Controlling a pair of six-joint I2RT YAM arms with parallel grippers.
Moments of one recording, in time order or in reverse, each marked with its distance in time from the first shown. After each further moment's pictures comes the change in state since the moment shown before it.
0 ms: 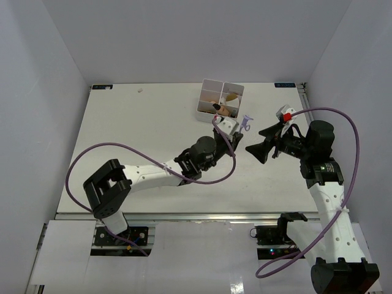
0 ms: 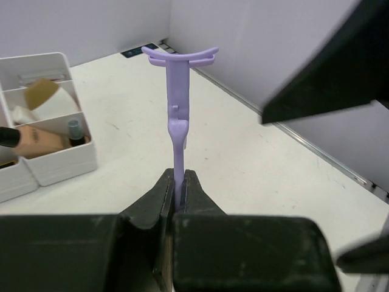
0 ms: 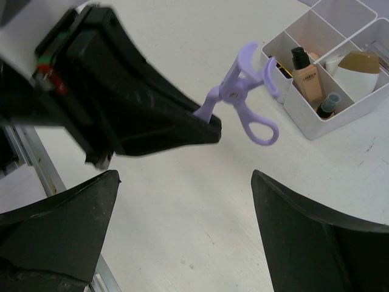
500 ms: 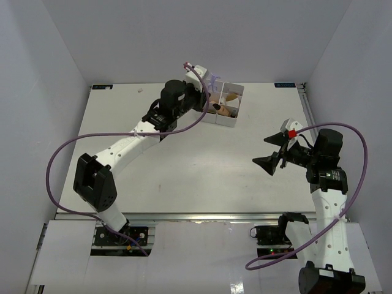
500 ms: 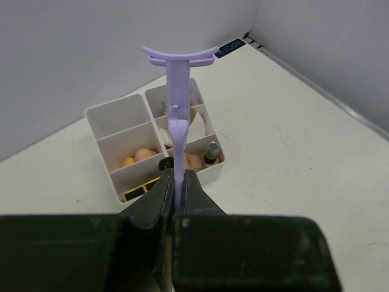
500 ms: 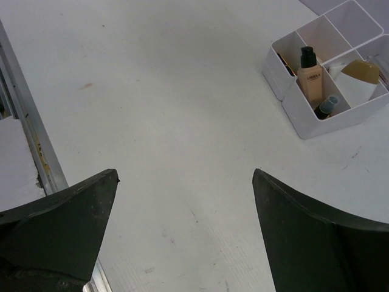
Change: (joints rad) left arm 0.428 -0.015 0.392 -0.555 0.333 0.091; right arm -0.159 -0.069 -0.026 -0.192 -0.220 -0.323
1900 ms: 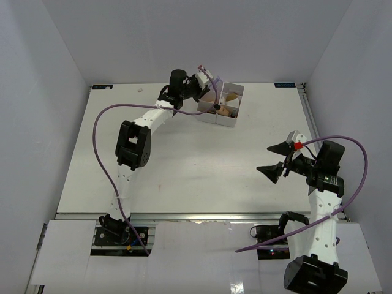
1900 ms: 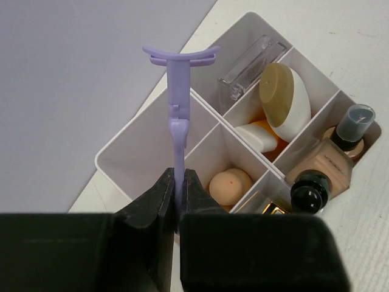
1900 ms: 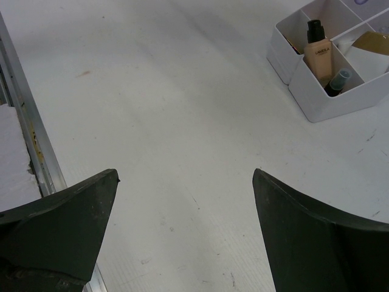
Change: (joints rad) left arm 0.215 0.722 0.573 0.038 0.469 0.464; right arm -0.201 -0.020 -0.172 -0.022 -0.200 -0.177
